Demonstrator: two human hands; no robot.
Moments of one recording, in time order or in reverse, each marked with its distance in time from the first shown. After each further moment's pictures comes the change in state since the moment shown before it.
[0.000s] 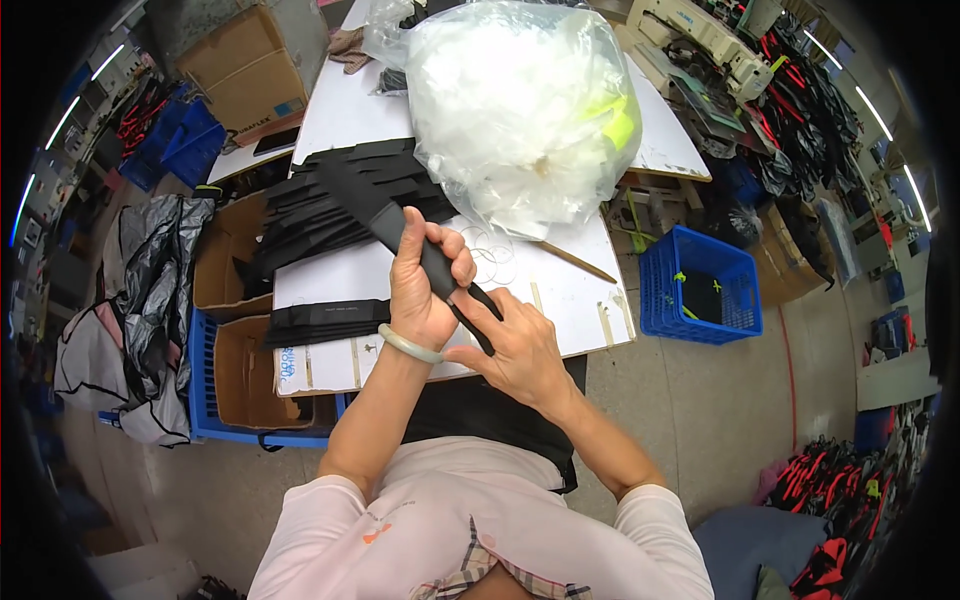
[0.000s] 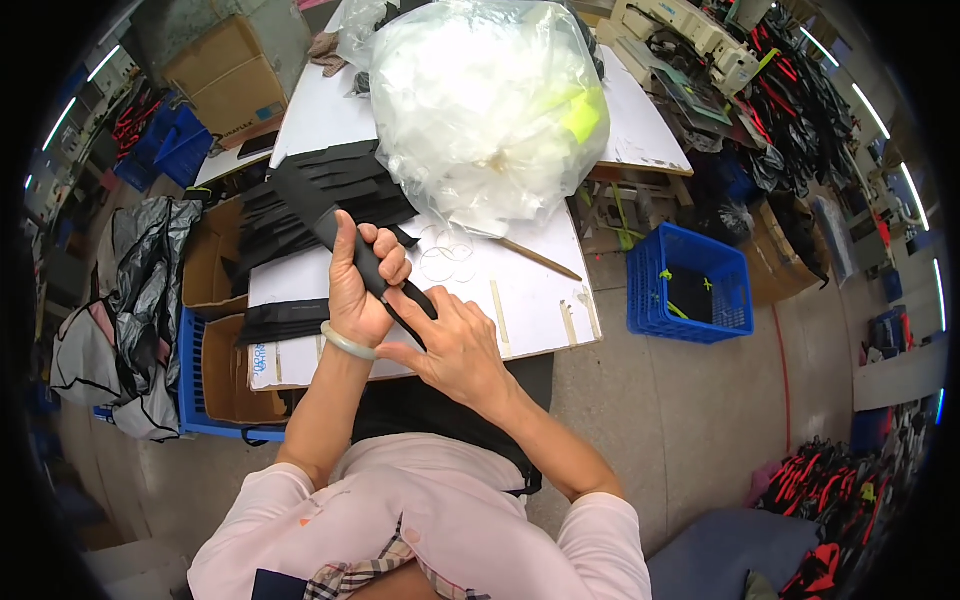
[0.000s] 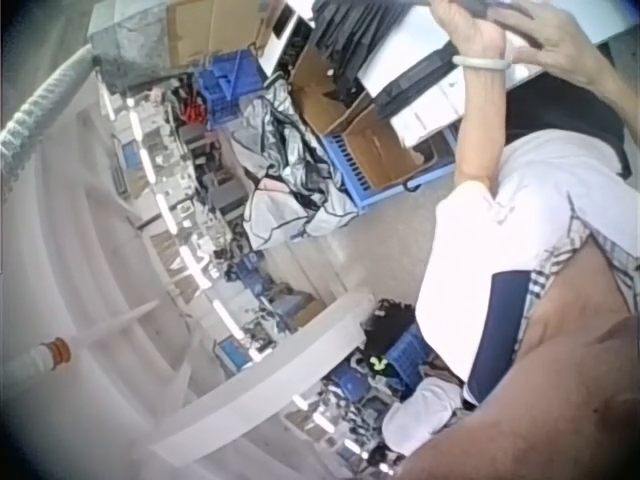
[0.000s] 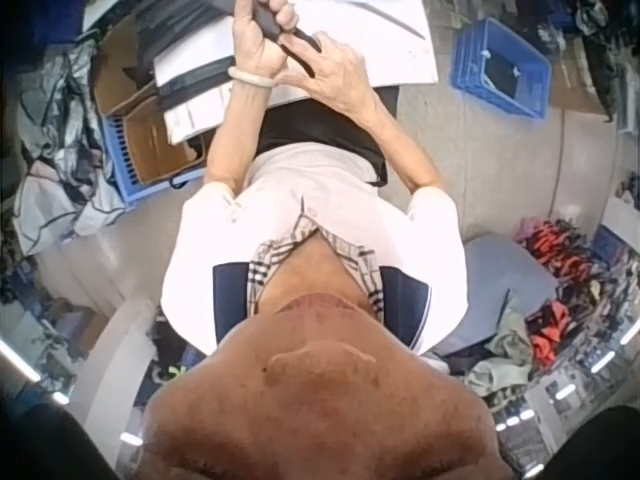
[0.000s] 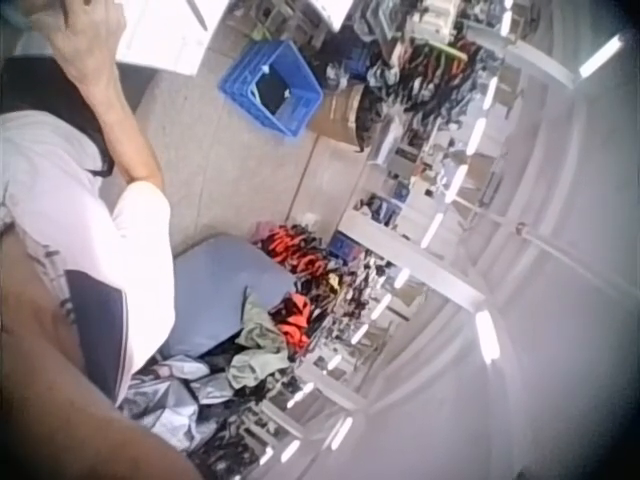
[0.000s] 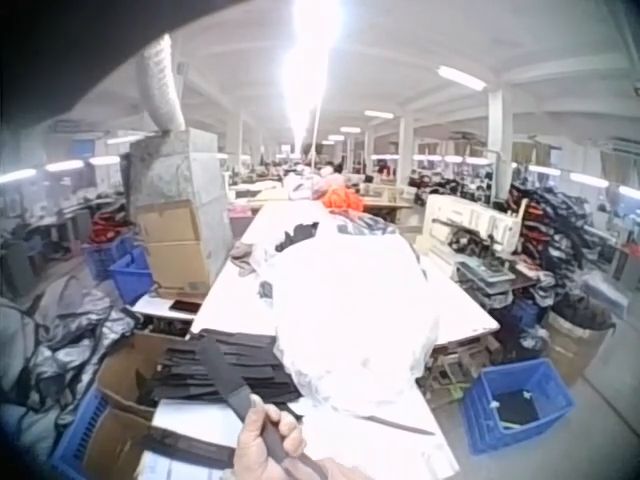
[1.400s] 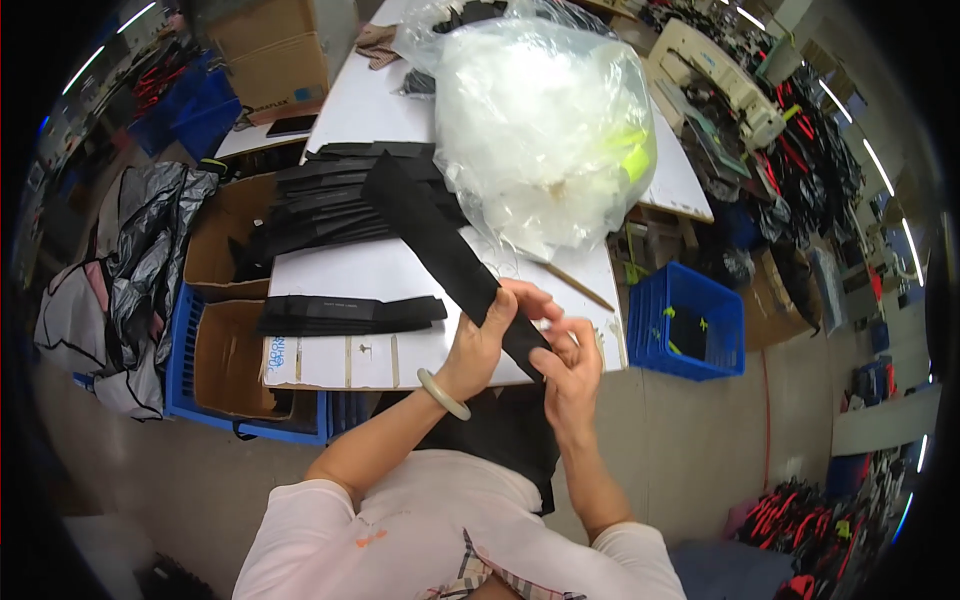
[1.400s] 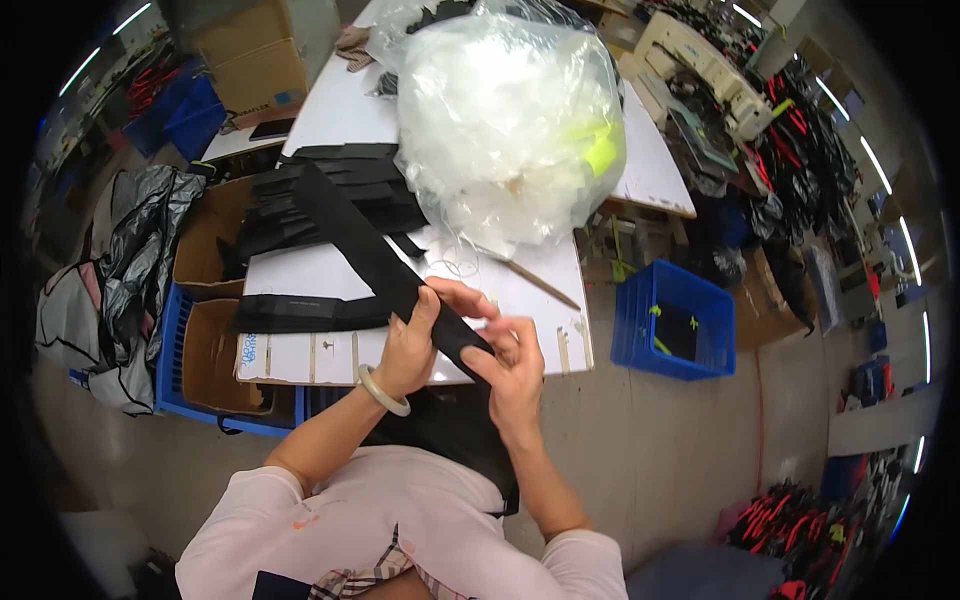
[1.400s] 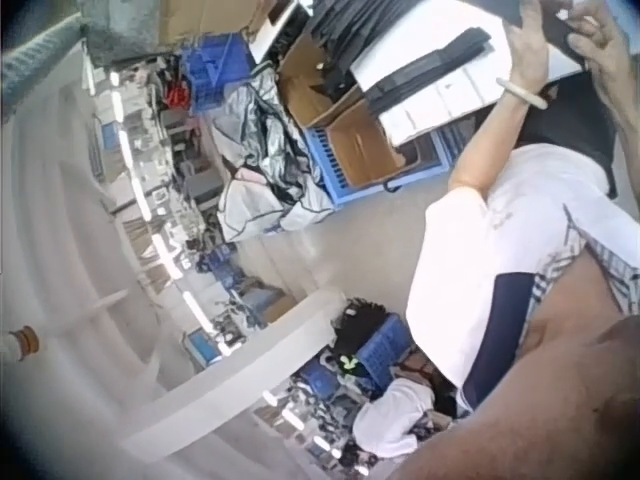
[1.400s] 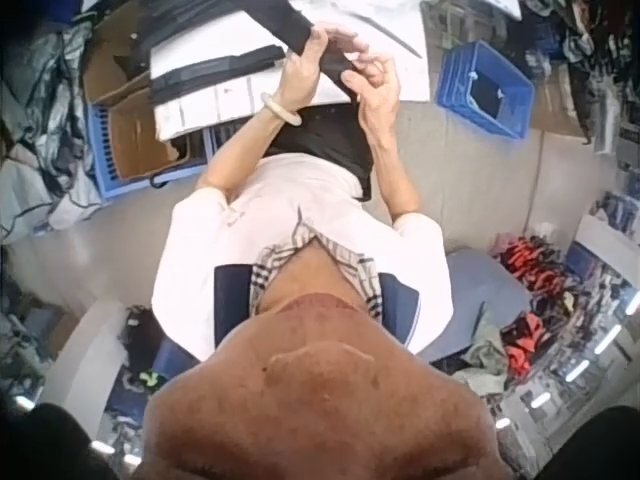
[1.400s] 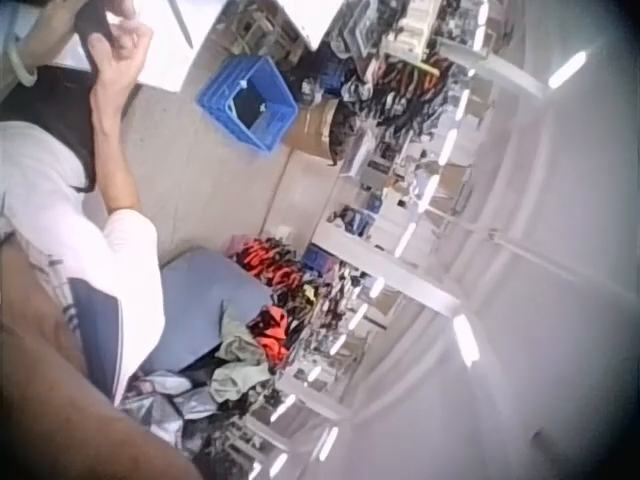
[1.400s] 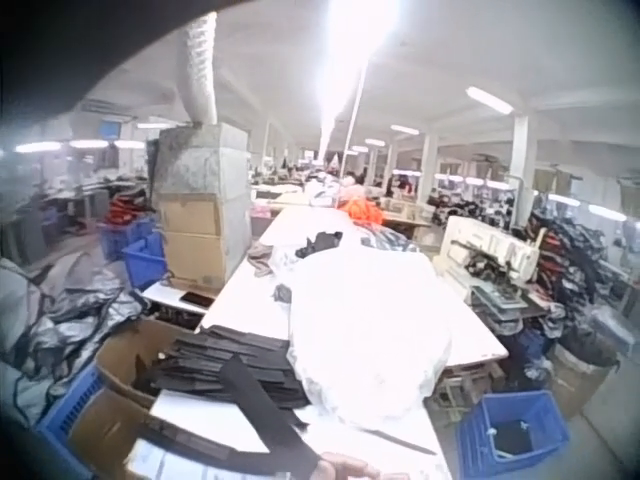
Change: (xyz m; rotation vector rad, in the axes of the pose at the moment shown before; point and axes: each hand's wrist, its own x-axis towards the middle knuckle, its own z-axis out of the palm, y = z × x) left_hand -0.032 -0.046 -0.014 0.714 -0.367 0.276; right_hand -0.031 0.005 -0.012 1.207 0.337 0.708
